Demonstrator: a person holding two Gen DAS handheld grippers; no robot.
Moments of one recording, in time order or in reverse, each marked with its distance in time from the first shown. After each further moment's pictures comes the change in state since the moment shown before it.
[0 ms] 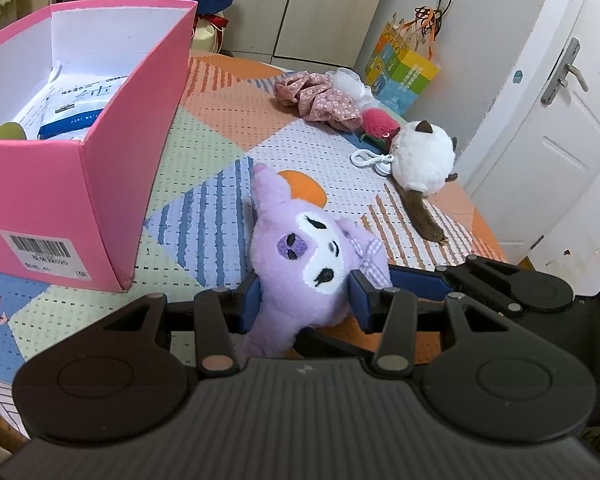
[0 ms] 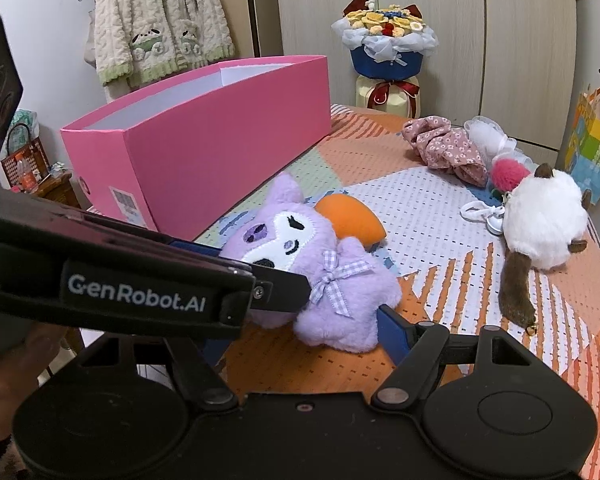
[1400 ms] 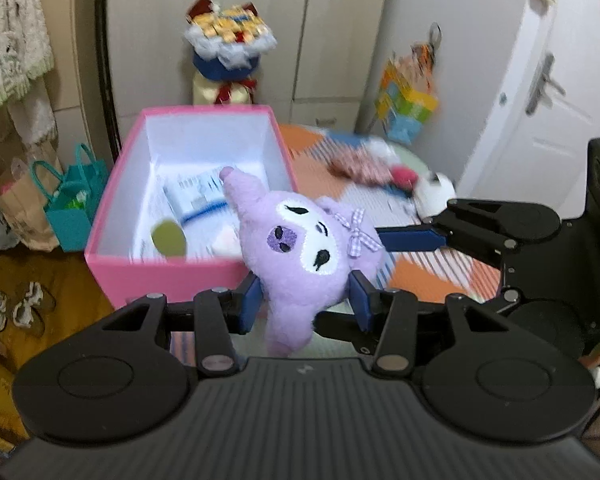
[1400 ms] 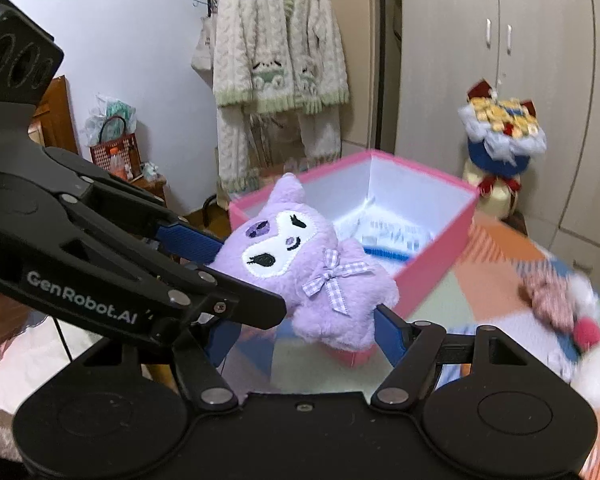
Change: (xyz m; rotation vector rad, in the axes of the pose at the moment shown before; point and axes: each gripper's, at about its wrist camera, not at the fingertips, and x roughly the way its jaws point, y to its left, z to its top) left arm -0.174 0.068 0.053 0.135 -0.068 0.064; right arm -0.058 0.125 0.101 -0.229 -0.094 0.176
